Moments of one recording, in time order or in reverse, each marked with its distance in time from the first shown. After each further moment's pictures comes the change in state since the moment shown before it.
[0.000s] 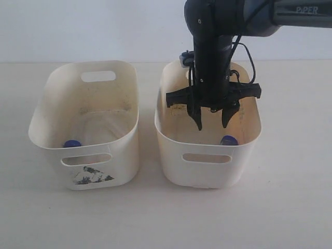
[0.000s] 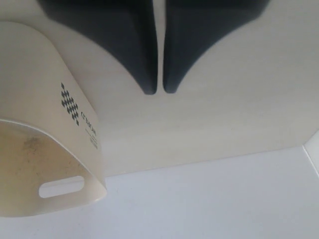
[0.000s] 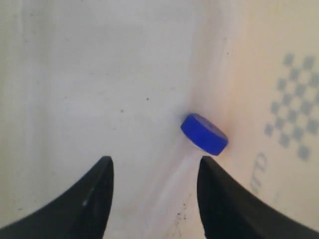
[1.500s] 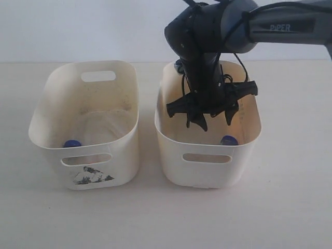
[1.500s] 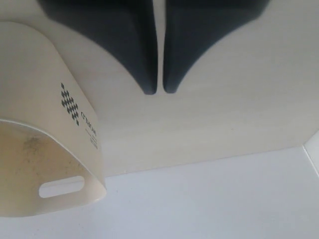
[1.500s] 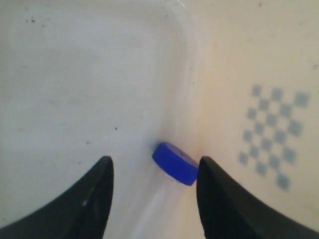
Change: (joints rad) left arm 0.000 0.000 0.000 0.000 0.000 0.000; right arm 0.066 0.050 0.004 -0.217 -0.002 0.098
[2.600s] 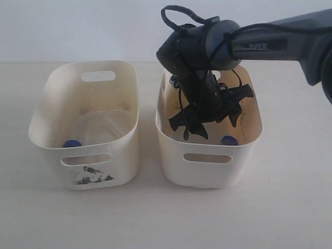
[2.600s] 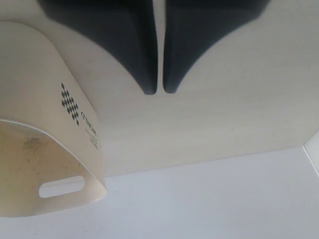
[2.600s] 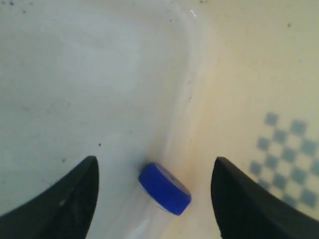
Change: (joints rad) left arm 0.000 0.000 0.000 0.000 0.000 0.000; right arm 0.022 0.067 0.000 -0.102 -0.002 -0.051
